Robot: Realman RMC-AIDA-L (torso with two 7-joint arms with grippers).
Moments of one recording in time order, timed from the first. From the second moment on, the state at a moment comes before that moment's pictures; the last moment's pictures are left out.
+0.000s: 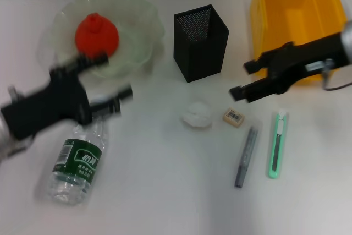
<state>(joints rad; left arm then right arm) -0.24 -2.06 1.11 0.65 1.34 1.47 -0.96 0.59 2.09 -1.03 -1.22 -2.24 -1.62 2.07</state>
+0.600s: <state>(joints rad) -0.20 -2.07 1.12 0.63 1.56 1.57 -0.96 0.72 2.09 -1.45 -1.15 -2.43 -1.37 2.46</state>
